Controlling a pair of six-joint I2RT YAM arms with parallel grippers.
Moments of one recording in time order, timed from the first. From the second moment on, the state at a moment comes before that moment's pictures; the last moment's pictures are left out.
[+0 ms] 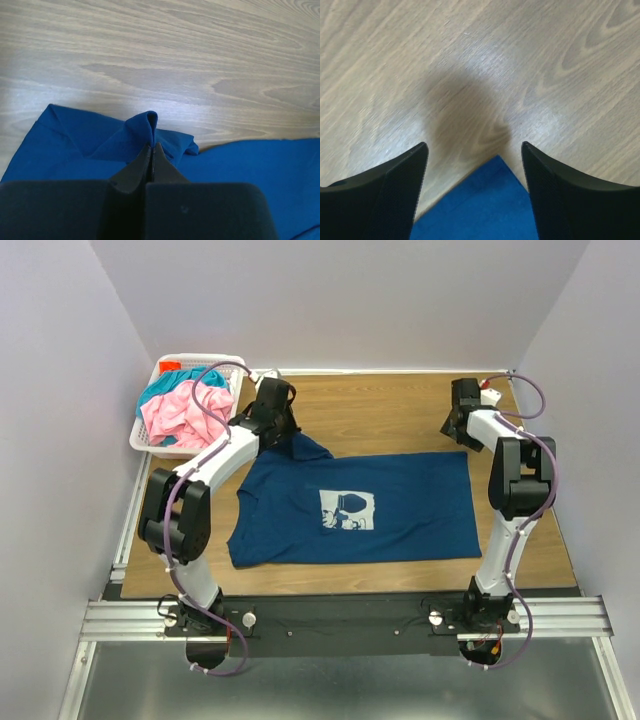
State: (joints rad) left arm -0.39 1.77 1.36 -0.28 -0.12 -0.60; right arm 0.01 2.06 1.48 -0.41 0.49 0.53
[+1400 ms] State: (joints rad) left arm -0.47 1.43 1.03 -0.35 -0.23 -0.80; right arm 0.01 1.97 1.32 -0.40 0.51 0.53
